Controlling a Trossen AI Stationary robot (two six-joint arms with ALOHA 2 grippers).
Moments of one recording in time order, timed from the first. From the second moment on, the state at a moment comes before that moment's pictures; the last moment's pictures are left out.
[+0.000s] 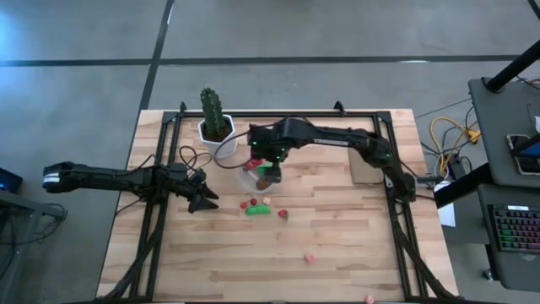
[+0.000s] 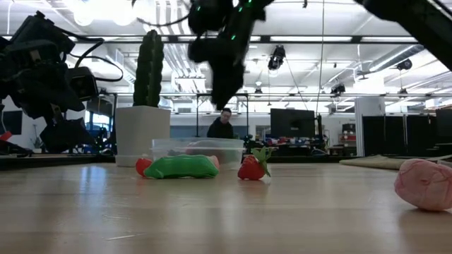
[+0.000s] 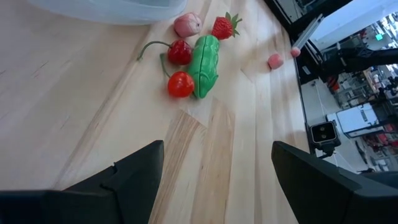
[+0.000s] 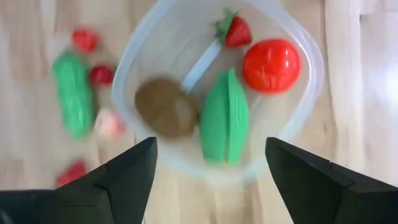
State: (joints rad) left arm 0.09 0.52 0.04 -0.01 0.34 -0.70; right arm -0.17 2.21 2.12 -1.17 -0.05 -0.09
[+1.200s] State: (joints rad) left arm 0.09 0.53 0.04 0.04 0.34 -0.70; right arm 0.51 1.92 1.67 -1.25 -0.02 0.99
